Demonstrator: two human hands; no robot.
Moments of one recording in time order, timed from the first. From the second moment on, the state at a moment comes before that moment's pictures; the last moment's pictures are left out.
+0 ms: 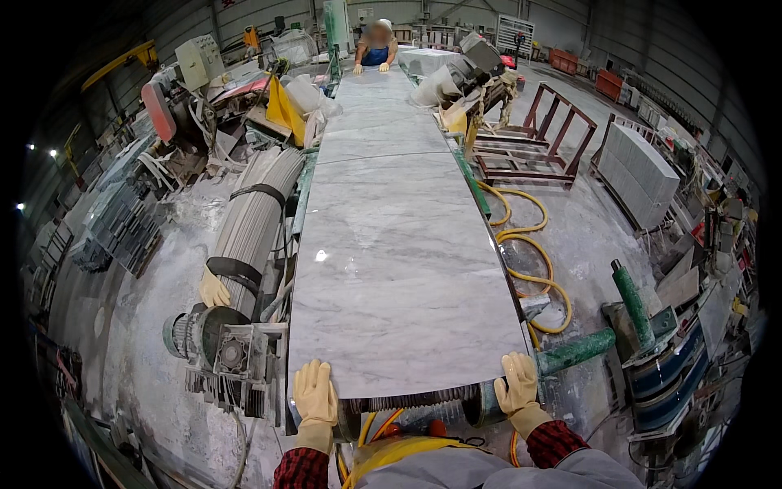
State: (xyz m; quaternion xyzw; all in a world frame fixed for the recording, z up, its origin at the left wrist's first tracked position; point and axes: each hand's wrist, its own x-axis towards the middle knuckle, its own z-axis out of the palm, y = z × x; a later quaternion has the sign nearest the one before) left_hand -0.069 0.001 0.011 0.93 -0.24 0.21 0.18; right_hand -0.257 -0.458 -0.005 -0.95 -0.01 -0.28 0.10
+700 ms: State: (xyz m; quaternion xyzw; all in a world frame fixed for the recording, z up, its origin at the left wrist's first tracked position) left_hand -0.079 0.002 0.015 0.94 -0.23 0.19 0.18; right_hand -0.268 -0.458 -0.015 -0.96 0.00 -0.28 0.09
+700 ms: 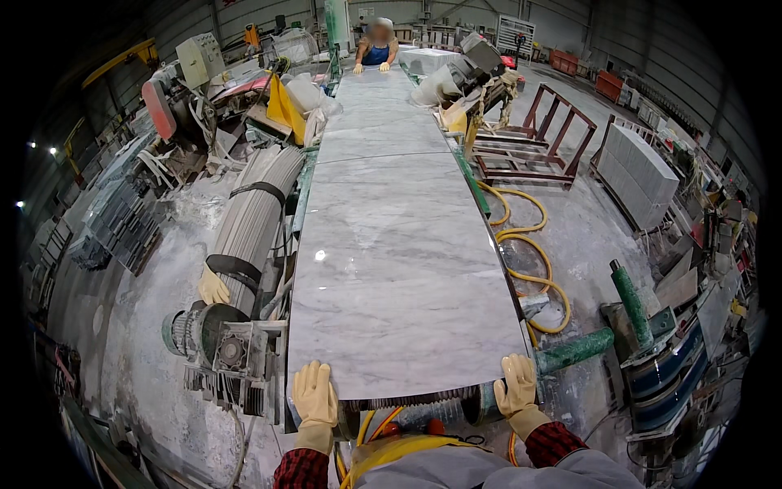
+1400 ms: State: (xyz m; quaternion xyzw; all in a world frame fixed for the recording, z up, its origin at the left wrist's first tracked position) left_hand -0.086 0.004 0.007 0.93 -0.23 0.21 0.17; right_hand -0.279 -0.452 -0.016 -0.96 0.03 -0.26 0.09
